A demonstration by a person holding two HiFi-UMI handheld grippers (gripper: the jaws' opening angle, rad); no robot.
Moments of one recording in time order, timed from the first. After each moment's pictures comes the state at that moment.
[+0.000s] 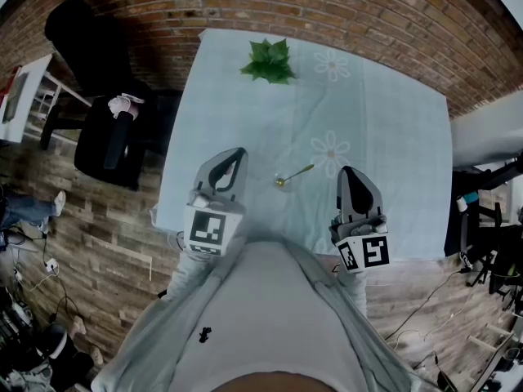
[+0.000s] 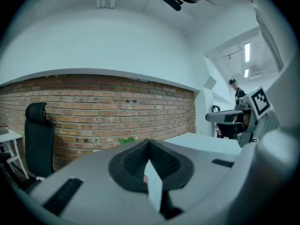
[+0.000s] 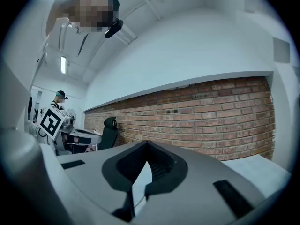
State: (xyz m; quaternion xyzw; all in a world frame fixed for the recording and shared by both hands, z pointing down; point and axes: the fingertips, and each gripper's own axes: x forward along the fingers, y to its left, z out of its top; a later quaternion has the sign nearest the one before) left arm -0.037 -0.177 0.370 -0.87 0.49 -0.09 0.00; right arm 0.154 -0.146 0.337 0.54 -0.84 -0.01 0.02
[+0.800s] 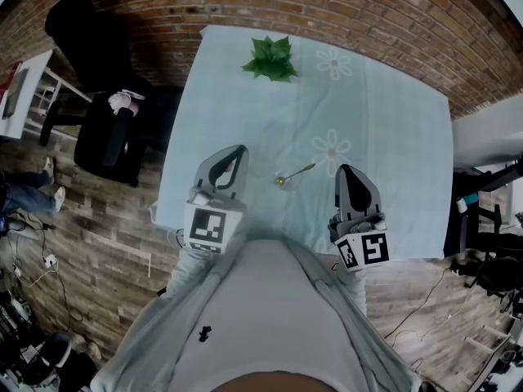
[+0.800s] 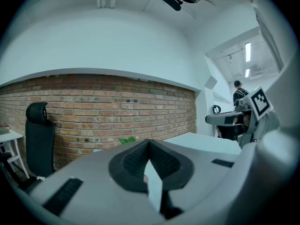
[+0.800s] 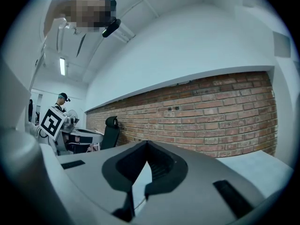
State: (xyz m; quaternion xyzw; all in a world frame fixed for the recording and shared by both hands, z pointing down) left arm -0.037 -0.179 0.371 -0.87 0.49 -0.09 0.00; right arm 0.150 -0.150 0.345 0.53 -0.85 0.01 0.02
